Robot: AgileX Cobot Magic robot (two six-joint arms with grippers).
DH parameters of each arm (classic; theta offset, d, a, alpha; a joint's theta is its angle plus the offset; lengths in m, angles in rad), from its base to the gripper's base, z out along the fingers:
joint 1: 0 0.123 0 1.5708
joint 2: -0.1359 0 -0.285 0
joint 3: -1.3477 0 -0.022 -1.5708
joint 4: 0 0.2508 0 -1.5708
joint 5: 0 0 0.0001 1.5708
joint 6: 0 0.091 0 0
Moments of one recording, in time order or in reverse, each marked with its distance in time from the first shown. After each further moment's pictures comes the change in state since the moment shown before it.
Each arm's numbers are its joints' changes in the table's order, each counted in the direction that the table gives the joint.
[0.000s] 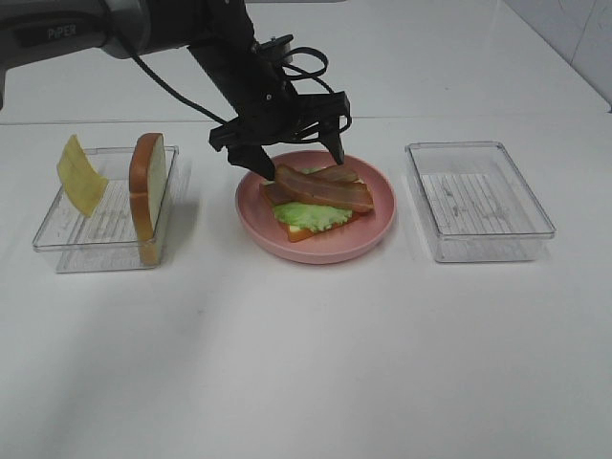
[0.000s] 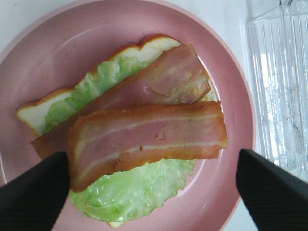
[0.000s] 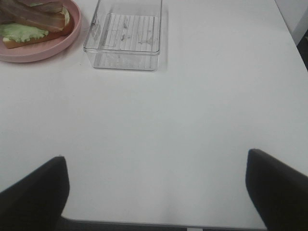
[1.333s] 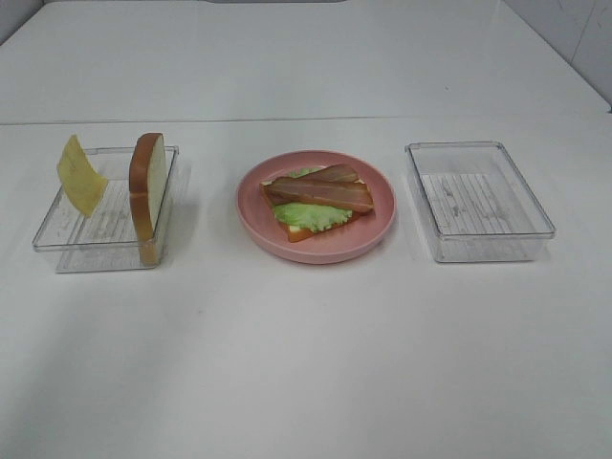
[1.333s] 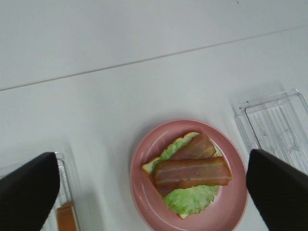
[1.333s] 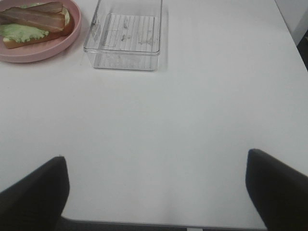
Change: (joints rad) left arm 0.073 0.294 0.323 0.305 0.310 0.038; right arm 0.000 0.000 0.000 0.000 0.000 0.000
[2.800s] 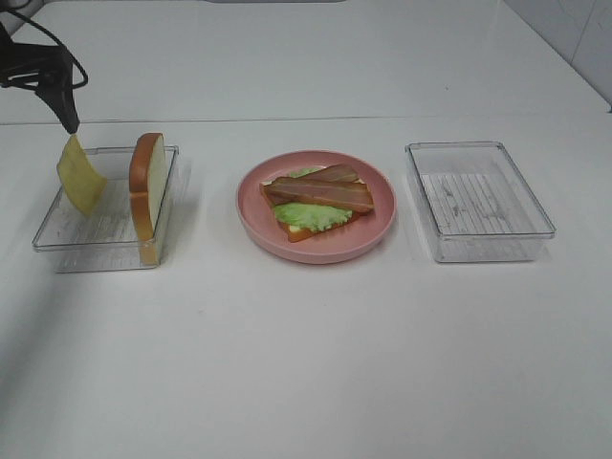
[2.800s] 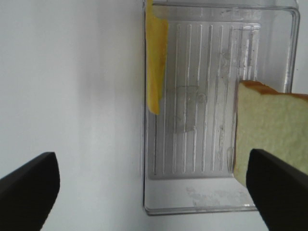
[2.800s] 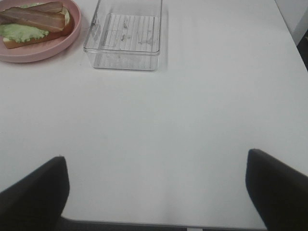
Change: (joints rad) left arm 0.416 0.053 -0.648 -0.070 -0.063 0.149; right arm 0.000 0.000 0.000 0.000 0.000 0.000
